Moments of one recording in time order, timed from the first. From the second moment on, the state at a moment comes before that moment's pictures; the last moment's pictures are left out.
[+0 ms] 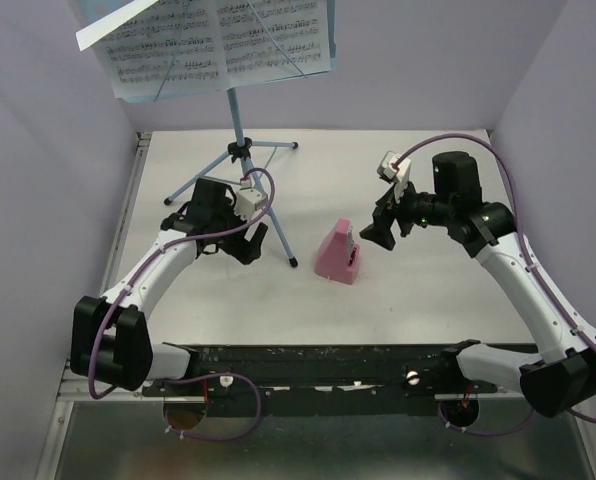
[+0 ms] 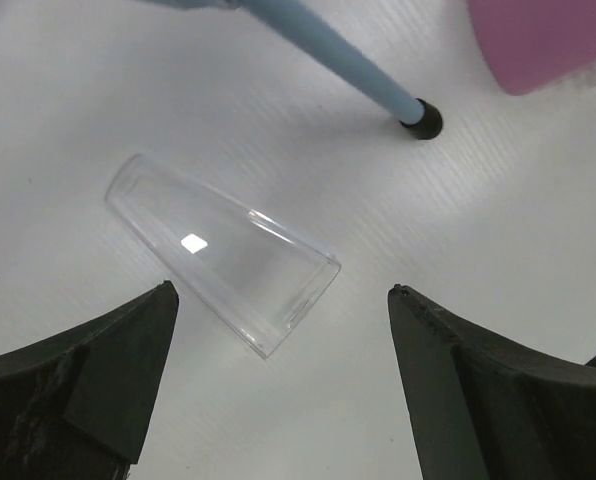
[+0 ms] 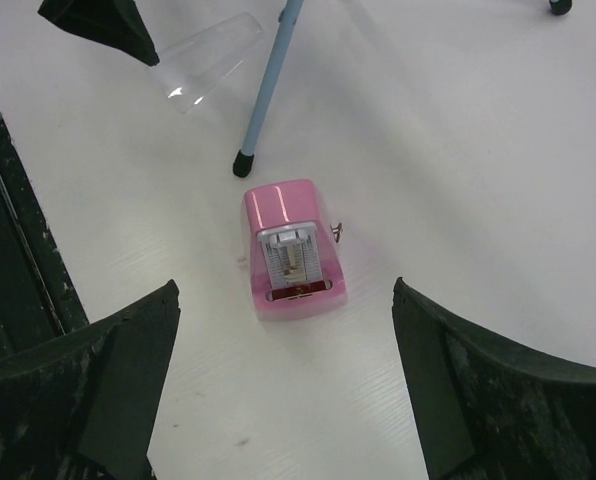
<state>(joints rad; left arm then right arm) -0.29 1.31 0.97 -0.56 0.40 0.36 0.38 1.17 1.23 -0.65 -0.60 -0.40</state>
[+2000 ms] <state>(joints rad) -0.04 1.13 0.79 -0.60 0.34 -0.40 0.93 1.44 1.47 -0.81 -0.49 -0.41</state>
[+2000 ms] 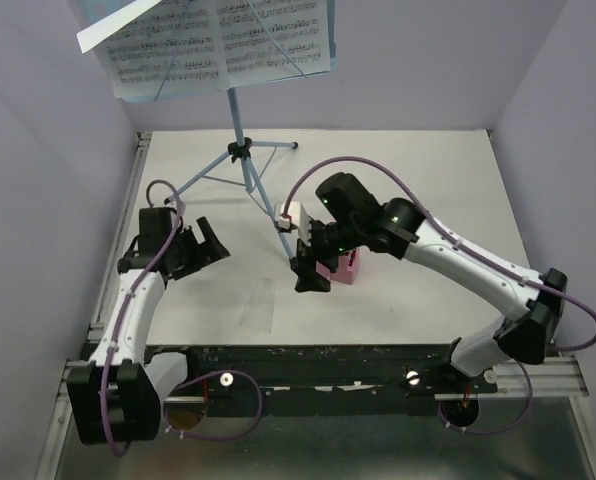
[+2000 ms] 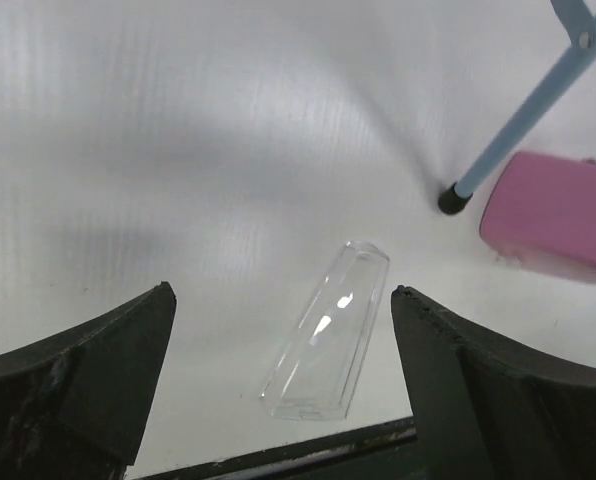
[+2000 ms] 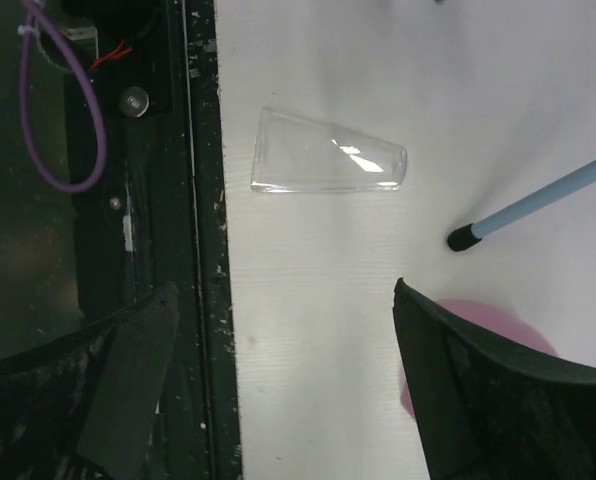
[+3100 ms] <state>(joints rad) 0.21 0.60 0.52 -0.51 0.39 -0.36 1.03 2.24 1.85 -0.84 -0.10 0.60</state>
